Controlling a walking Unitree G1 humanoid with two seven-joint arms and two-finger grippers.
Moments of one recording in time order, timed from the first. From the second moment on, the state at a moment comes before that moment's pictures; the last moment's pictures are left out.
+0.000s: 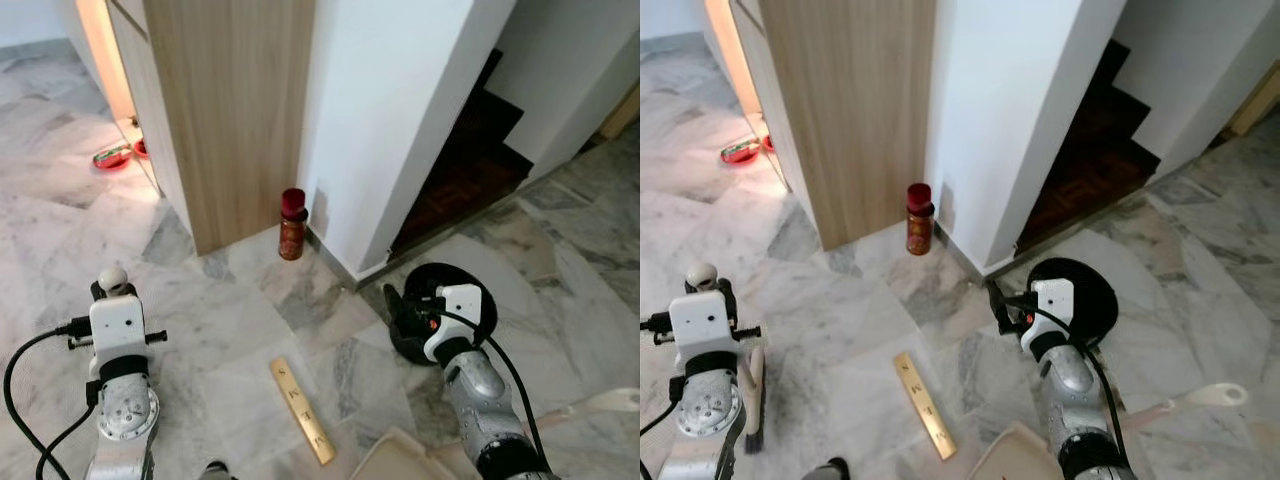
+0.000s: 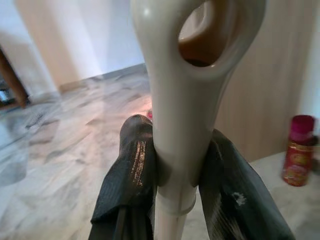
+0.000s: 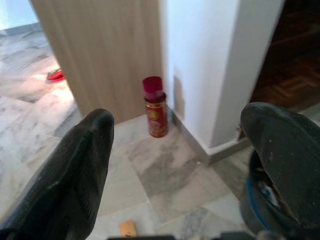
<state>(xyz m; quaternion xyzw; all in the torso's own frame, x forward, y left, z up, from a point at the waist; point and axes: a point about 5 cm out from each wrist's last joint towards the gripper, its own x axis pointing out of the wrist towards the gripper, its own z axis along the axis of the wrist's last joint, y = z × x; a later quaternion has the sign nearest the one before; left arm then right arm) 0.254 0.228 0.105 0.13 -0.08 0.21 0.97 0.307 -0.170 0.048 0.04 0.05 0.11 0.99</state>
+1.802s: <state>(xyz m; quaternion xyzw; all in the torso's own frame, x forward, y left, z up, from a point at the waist) 0.253 0.239 0.106 0.14 -0.08 0.23 0.96 0.309 -0.163 0.048 0.05 0.05 0.10 0.99</state>
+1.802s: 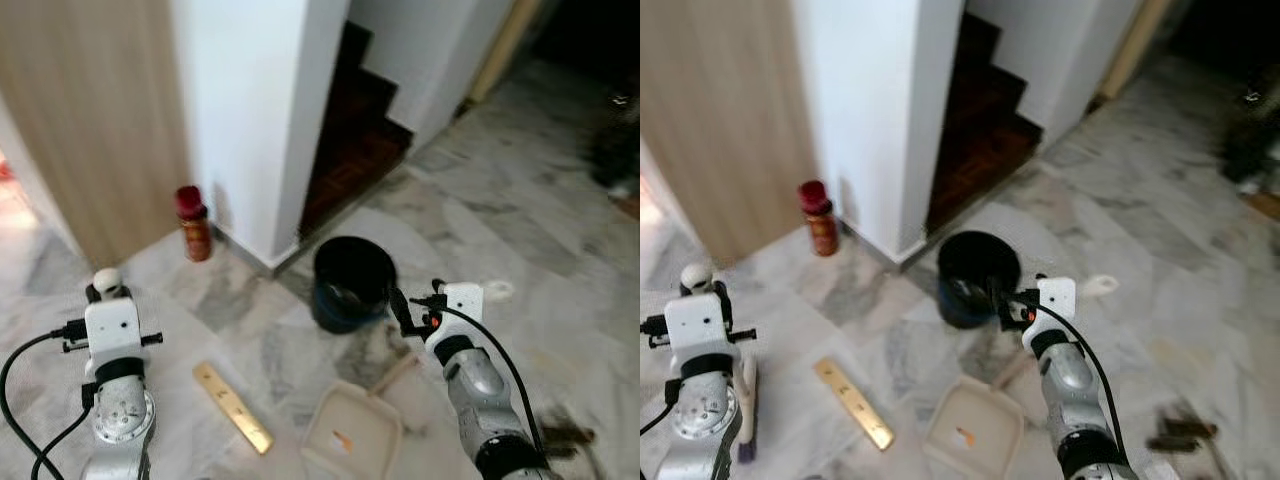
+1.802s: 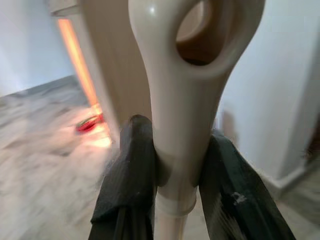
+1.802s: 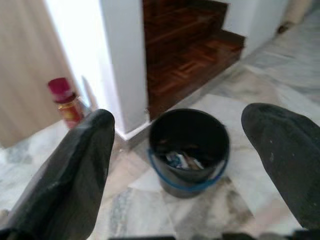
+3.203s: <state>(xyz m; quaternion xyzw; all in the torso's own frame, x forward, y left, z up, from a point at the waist) 0.252 0.238 0.107 0.14 -0.09 0.24 0.96 0.306 -0.164 0.049 0.05 0.04 0.13 0.99</state>
